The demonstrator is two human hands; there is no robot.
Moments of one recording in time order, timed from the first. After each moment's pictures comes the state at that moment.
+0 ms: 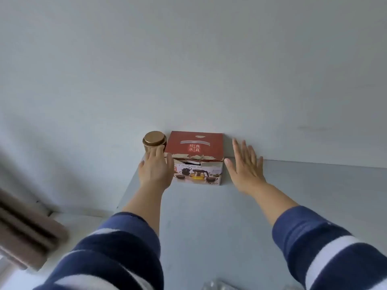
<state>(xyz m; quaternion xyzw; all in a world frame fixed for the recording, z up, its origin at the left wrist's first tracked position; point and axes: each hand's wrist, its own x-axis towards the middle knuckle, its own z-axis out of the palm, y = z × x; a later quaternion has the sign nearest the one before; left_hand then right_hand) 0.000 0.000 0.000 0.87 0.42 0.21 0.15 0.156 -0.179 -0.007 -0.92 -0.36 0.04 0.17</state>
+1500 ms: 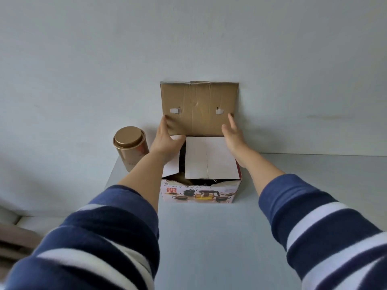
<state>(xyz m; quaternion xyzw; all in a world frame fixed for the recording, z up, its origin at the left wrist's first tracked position) 0.128 0.062 -0.020 0.83 0.35 0.14 0.41 0.254 -0.083 -0.018 -0.82 -0.19 0.19 0.50</state>
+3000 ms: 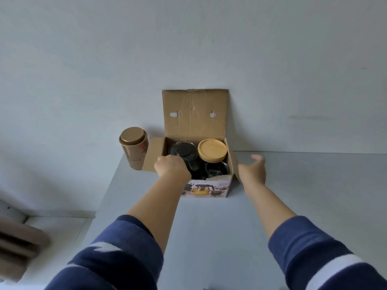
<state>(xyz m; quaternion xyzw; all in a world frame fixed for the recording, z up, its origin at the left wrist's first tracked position) 0.088 -0.026 -0.012 0.91 0.41 -0.10 0.00 0.193 -0.179 -0.039 -0.82 0.06 0.10 0.56</state>
